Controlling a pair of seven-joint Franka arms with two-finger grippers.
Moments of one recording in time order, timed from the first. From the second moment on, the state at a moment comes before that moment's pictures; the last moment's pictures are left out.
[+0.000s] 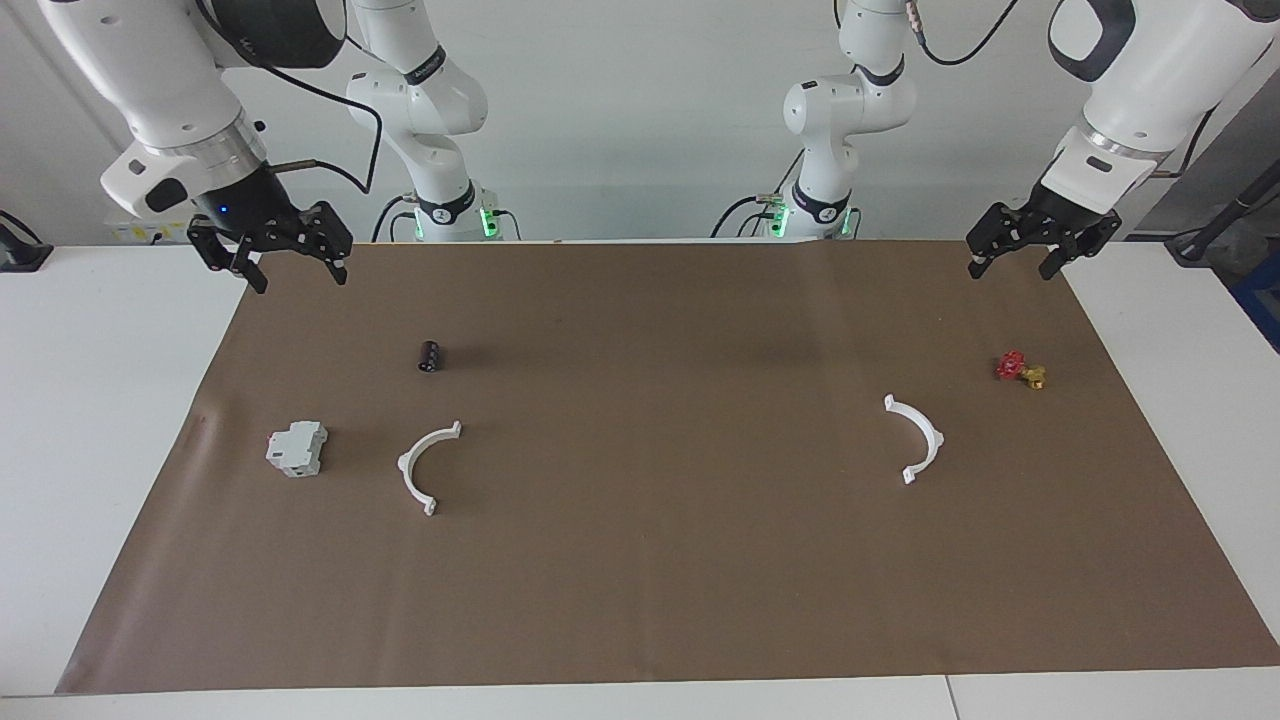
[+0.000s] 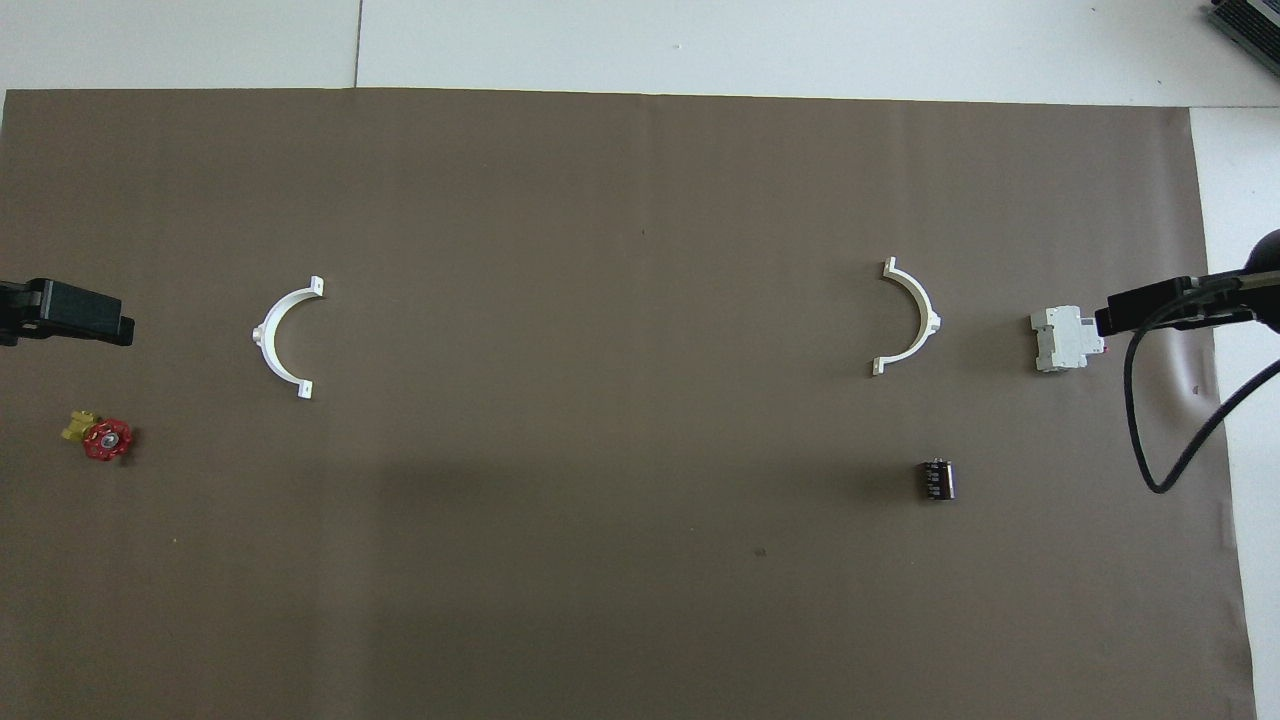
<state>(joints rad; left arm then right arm) 0.07 -0.03 -0.06 -1.62 -0.04 1.58 0.08 -0.08 0.00 0.05 -1.62 0.05 1.63 -0.11</state>
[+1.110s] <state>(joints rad) 0.07 -0.03 -0.06 -1.62 -0.04 1.58 0.08 -0.01 0.22 0.07 -1.71 0.05 2.01 -0.05</state>
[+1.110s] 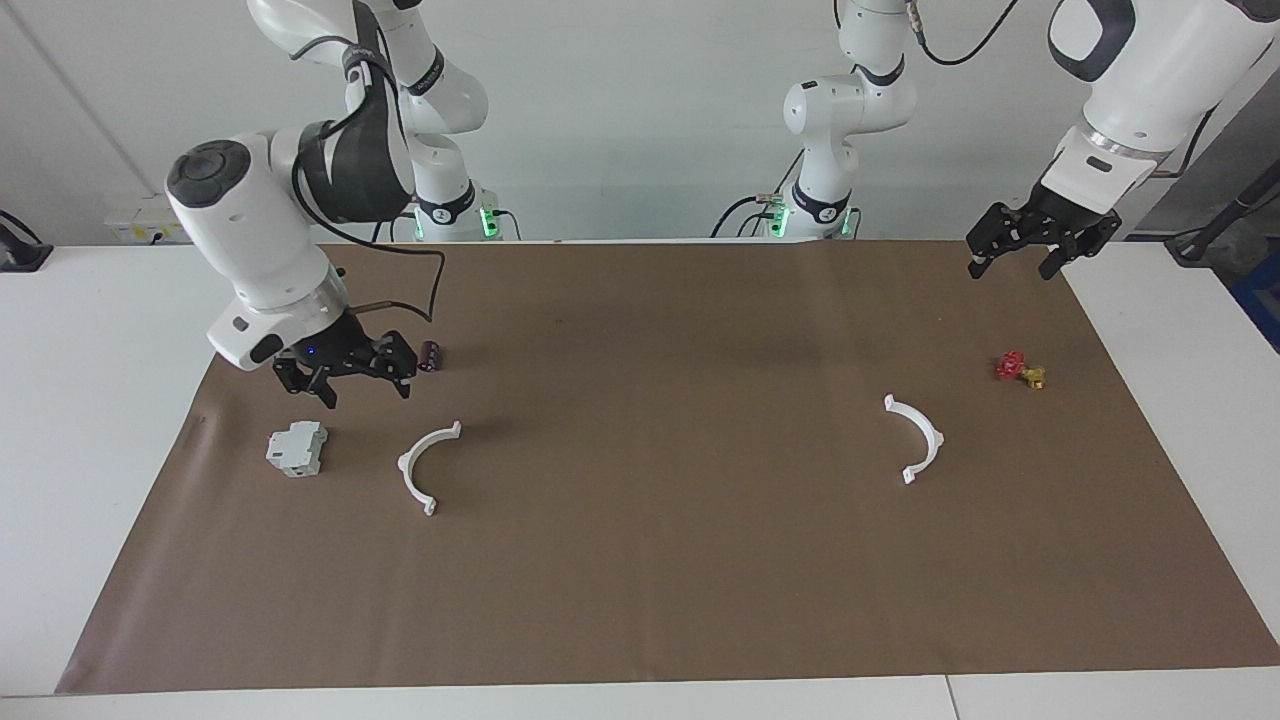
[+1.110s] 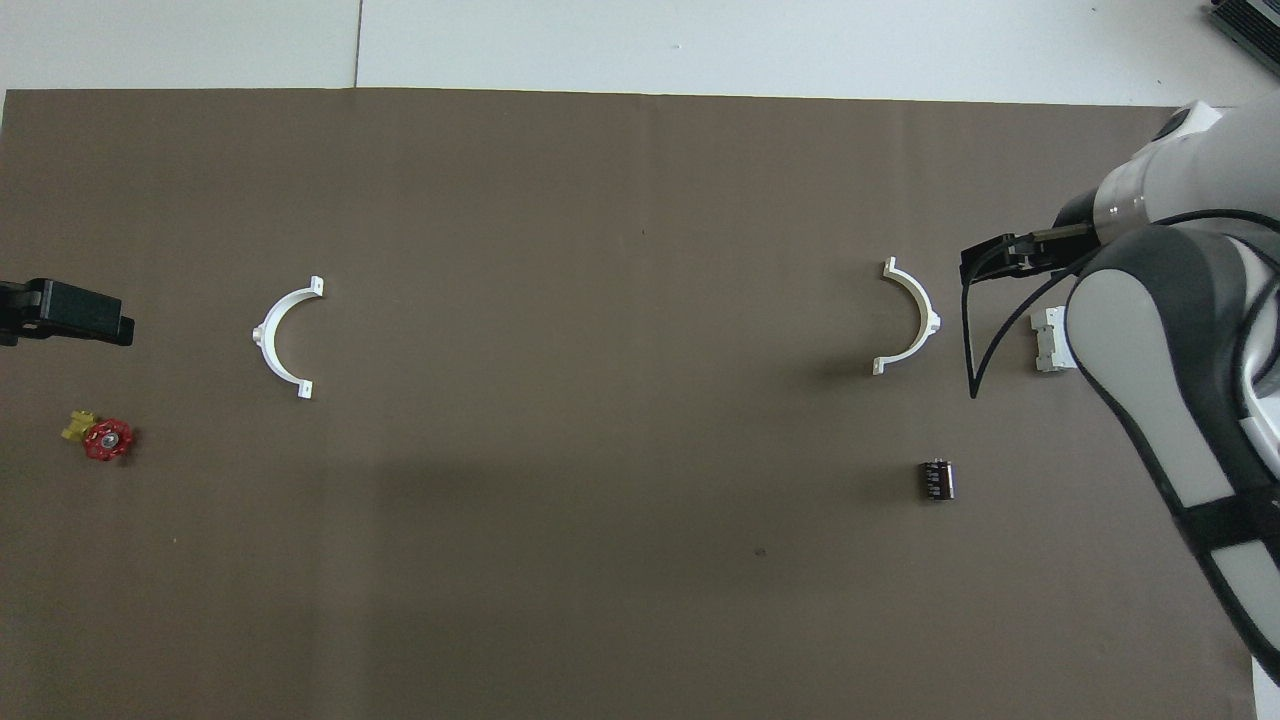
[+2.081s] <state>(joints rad) 0.07 -0.03 -0.06 -1.62 -0.04 1.58 0.08 0.02 0.32 0.07 -1.93 0.05 2.36 -0.25</state>
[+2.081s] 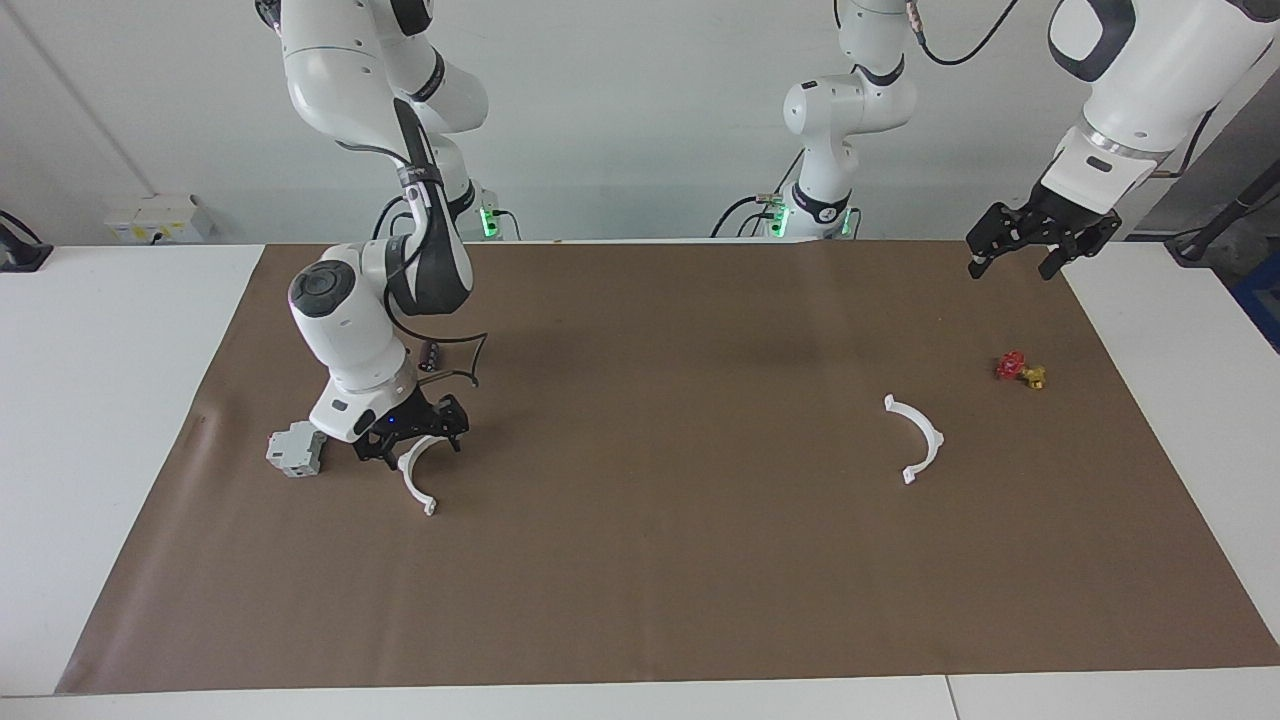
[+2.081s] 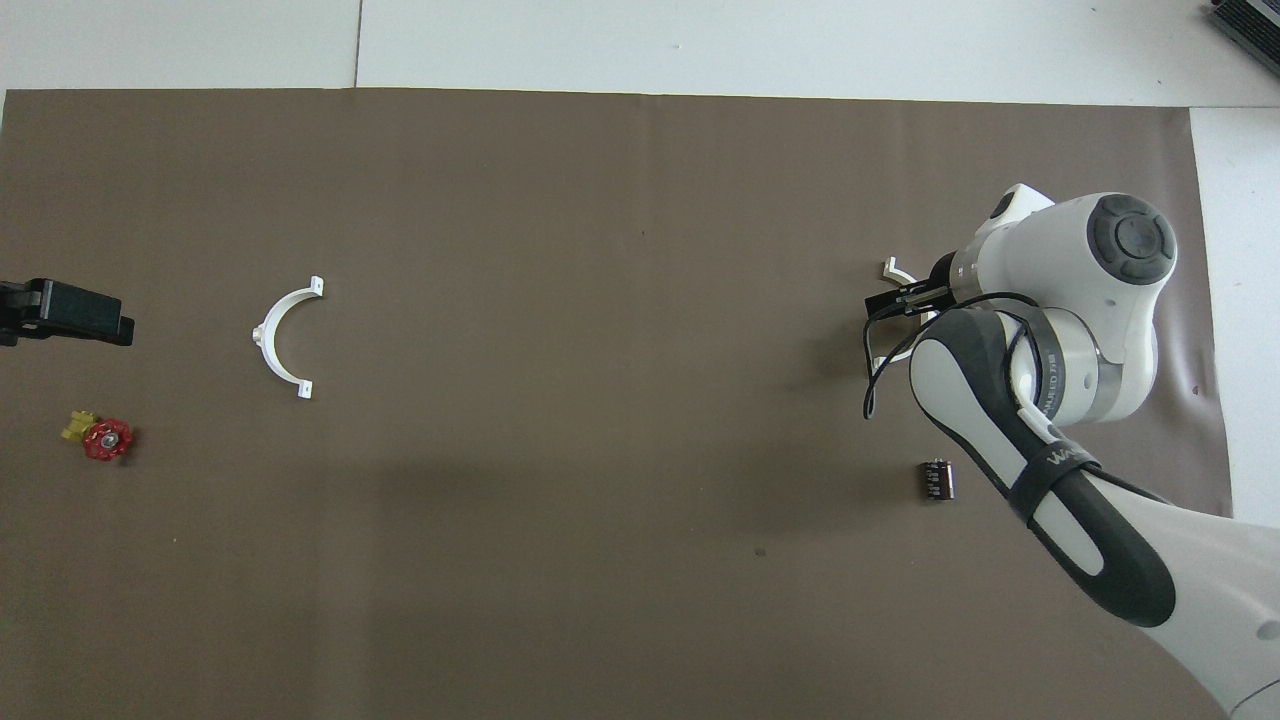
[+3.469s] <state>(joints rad) 0.07 -0.03 -0.06 -1.62 -0.04 1.58 0.08 -0.02 0.36 0.07 -2.04 0.05 2.54 -0.34</state>
